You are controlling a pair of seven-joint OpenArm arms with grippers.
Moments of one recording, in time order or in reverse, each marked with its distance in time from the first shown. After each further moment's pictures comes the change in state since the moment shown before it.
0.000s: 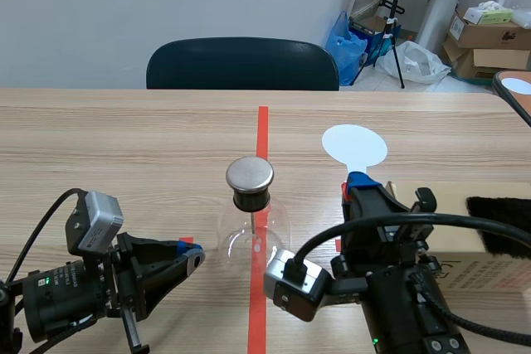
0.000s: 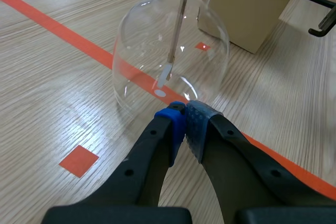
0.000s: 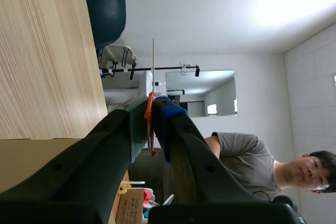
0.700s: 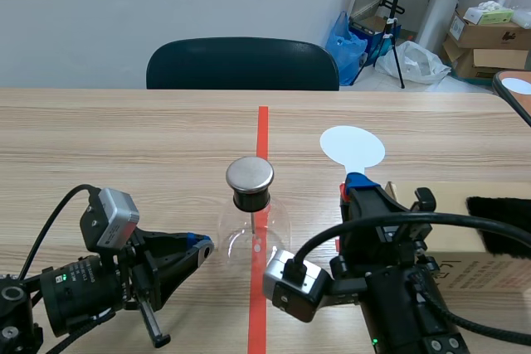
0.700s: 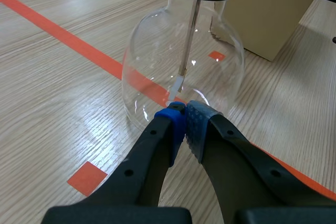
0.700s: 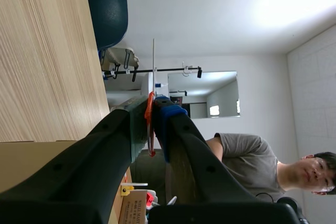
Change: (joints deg) left arm -0.7 1.8 0.9 0.0 -0.2 5.4 0.9; right arm 0.0 0.0 0.0 0.0 0.7 0.0 0.7
